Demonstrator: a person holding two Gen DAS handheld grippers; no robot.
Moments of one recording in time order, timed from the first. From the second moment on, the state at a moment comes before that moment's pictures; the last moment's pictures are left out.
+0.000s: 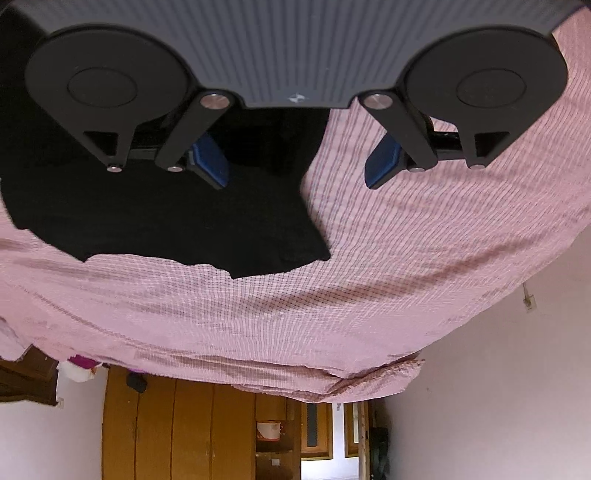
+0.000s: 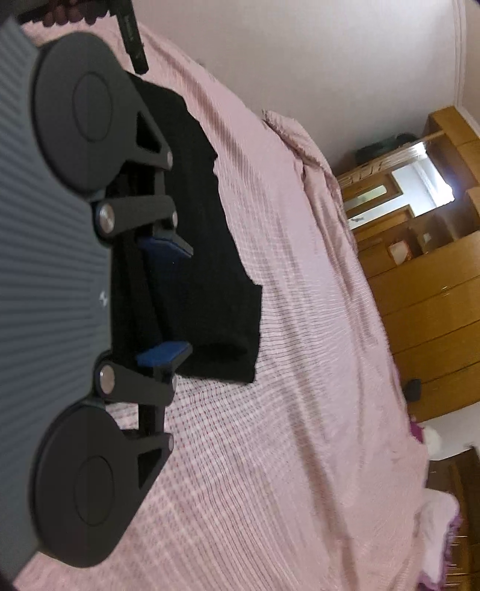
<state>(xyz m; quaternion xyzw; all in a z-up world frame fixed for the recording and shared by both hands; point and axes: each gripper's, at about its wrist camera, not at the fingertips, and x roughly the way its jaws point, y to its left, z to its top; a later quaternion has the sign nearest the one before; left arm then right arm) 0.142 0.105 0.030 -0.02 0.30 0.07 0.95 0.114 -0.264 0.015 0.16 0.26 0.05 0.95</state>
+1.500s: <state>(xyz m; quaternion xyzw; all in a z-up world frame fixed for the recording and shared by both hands) -0.035 0.099 -0.053 -0.13 0.43 -0.10 0.89 -0.016 -0.239 -0.052 0.14 0.40 0.06 0.90</state>
